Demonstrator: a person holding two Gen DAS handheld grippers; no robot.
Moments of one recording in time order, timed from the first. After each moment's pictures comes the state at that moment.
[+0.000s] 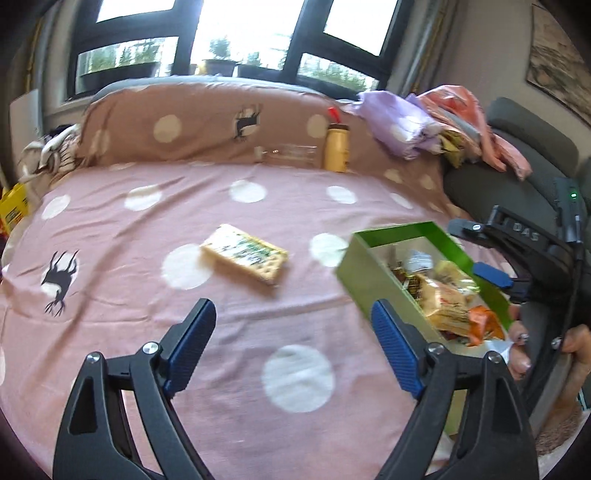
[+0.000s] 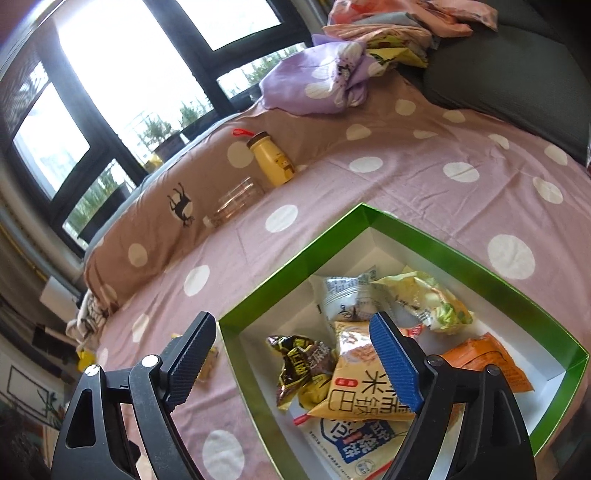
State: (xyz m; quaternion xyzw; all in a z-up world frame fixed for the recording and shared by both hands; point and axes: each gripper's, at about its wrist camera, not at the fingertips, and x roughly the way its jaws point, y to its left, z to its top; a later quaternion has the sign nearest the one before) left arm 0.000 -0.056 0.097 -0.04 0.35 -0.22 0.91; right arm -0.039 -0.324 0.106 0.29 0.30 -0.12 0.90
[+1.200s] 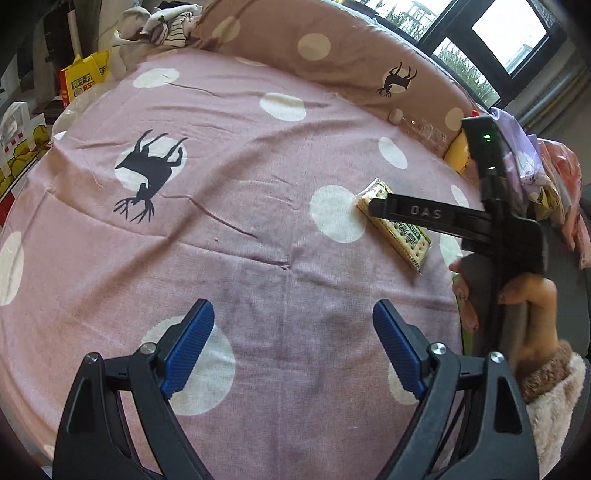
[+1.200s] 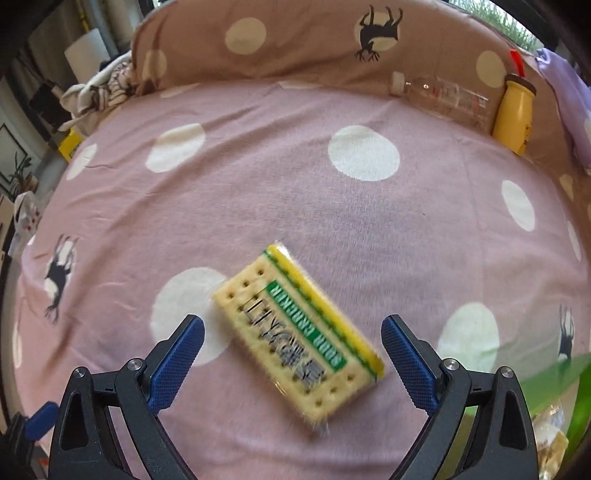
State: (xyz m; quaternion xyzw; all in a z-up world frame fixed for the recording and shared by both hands) left arm 0.050 0.051 0.054 -0.17 0.50 -0.07 0.85; right arm 0.170 -0.130 0.030 -0.02 0.54 0.07 0.84
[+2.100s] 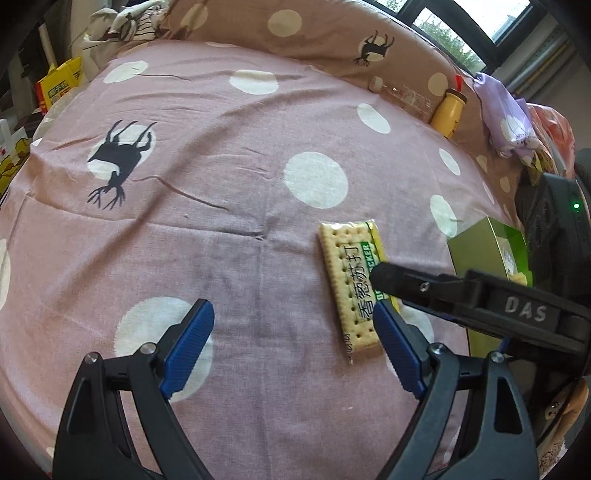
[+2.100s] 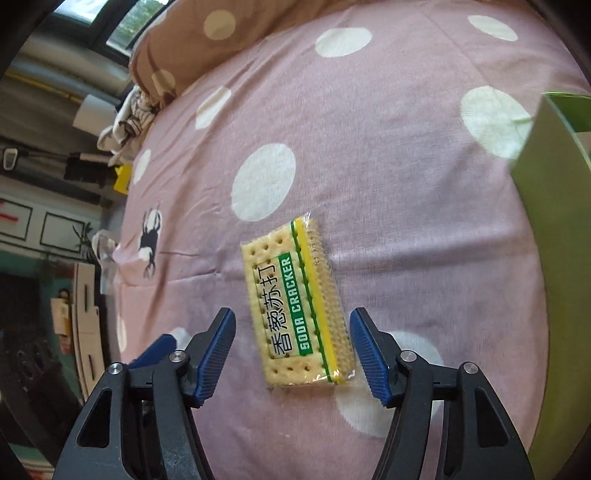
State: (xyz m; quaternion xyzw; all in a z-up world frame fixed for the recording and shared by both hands) left arm 0.044 0.027 0.047 -0.13 0.52 -0.11 0.83; right arm 0.063 -0.154 0.027 0.23 0.58 0.13 0.77
